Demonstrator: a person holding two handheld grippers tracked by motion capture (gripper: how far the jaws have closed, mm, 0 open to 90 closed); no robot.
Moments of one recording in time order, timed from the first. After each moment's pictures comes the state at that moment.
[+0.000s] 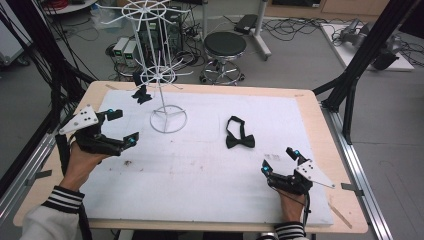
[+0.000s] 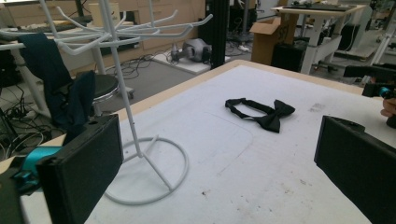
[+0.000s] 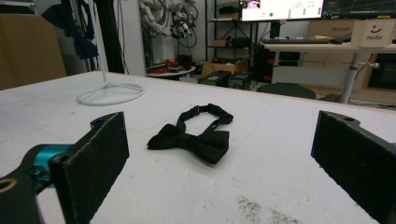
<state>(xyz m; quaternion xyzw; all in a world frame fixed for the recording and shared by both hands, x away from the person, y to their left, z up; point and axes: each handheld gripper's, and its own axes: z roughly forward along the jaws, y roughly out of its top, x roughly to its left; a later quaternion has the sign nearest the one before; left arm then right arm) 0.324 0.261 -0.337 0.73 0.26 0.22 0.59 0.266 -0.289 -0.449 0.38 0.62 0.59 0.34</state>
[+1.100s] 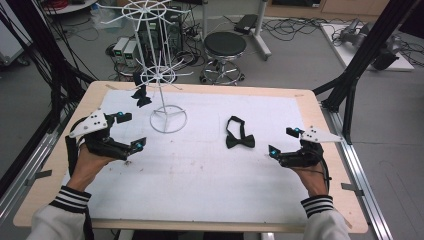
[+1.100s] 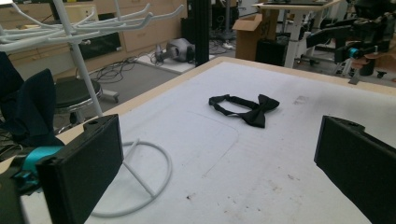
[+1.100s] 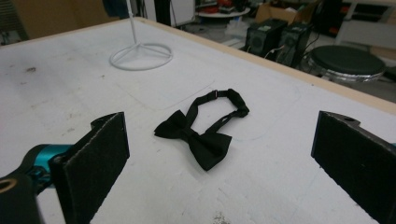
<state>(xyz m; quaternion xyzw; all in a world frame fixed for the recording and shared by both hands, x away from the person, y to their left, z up) 0.326 0.247 -0.346 0.74 0.23 0.21 0.60 0.328 -0.315 -0.384 0.33 0.75 0.53 0.22</state>
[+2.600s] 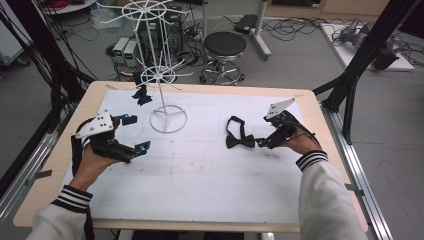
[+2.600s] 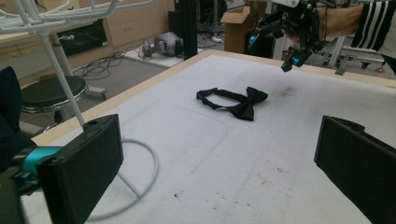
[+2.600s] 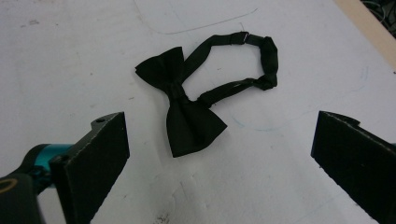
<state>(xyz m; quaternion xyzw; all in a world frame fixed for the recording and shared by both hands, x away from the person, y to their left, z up) 0.328 0.239 -0.351 0.75 0.21 0.19 0.60 0.425 -0.270 -0.374 0.19 0.92 0.32 0.13</state>
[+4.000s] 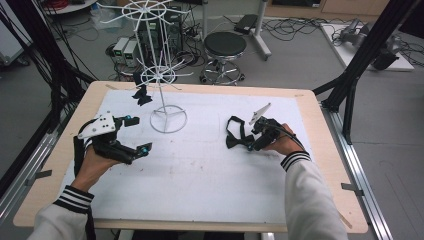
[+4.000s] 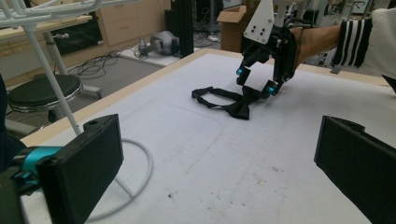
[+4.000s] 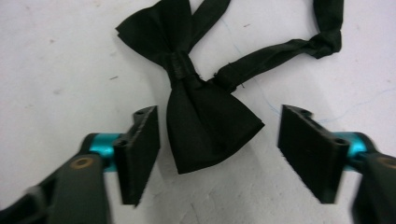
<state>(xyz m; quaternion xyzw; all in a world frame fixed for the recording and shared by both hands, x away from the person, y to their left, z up) 0.327 0.235 -0.354 0.75 0.21 0.18 0.60 0.444 -0.237 -0.415 0.21 0.94 0.24 0.08</state>
